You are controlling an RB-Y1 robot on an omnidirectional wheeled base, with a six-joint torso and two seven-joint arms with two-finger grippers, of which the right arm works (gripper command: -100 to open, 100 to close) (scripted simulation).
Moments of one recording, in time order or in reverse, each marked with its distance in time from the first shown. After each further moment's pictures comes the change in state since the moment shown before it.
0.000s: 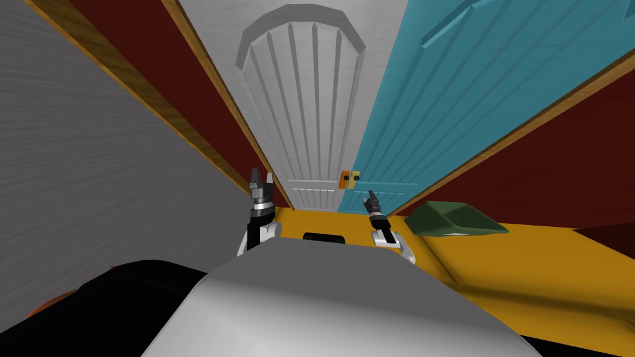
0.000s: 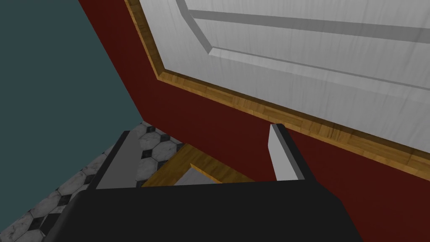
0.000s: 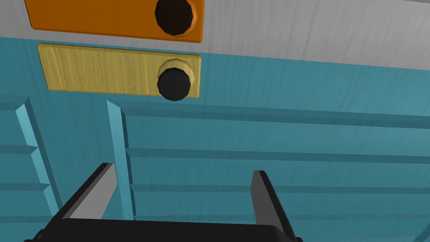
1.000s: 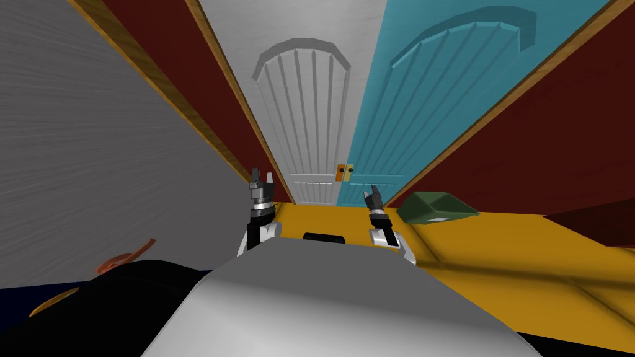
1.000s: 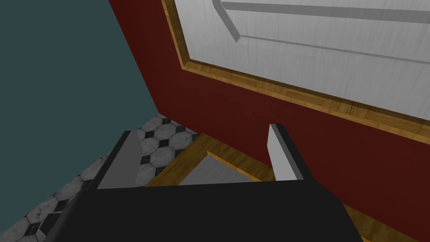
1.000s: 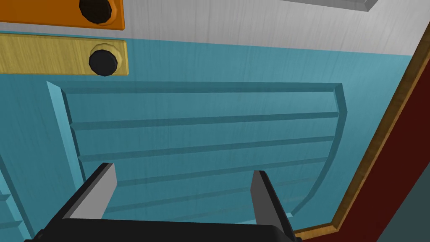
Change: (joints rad) arm 0.063 0.054 0.010 -0.202 -0.070 -0.048 0.110
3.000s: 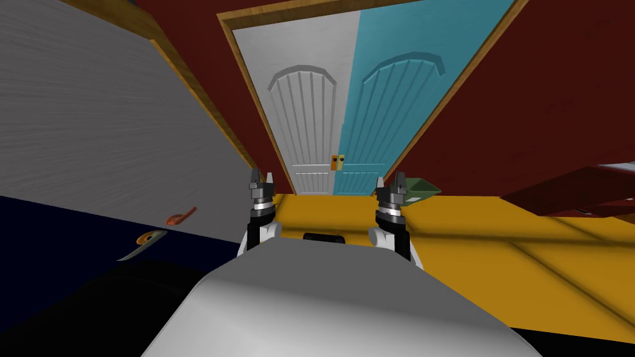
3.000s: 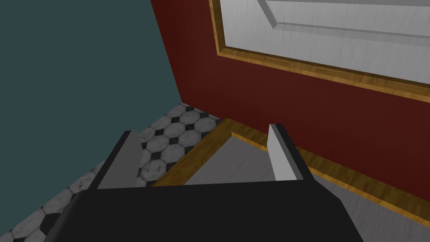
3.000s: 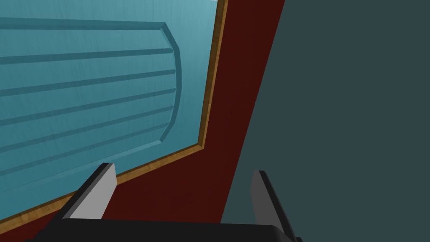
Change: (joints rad) arm 0.130 0.135 0.034 -0.426 -0.147 -0.119 0.246
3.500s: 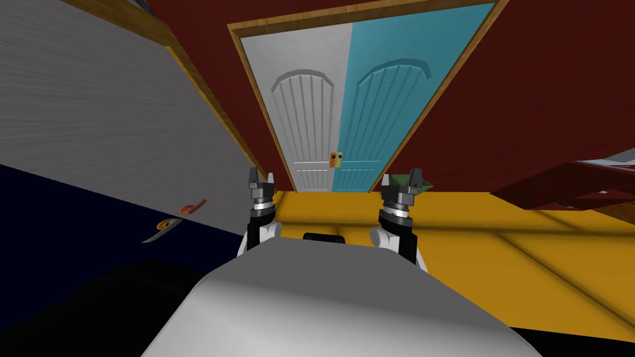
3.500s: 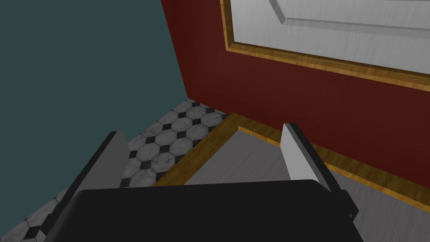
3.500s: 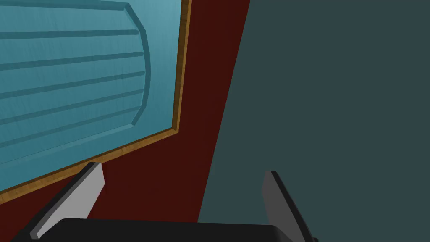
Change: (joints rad) arm 0.020 0.024 -0.001 -0.080 -0.031 -0.015 0.039
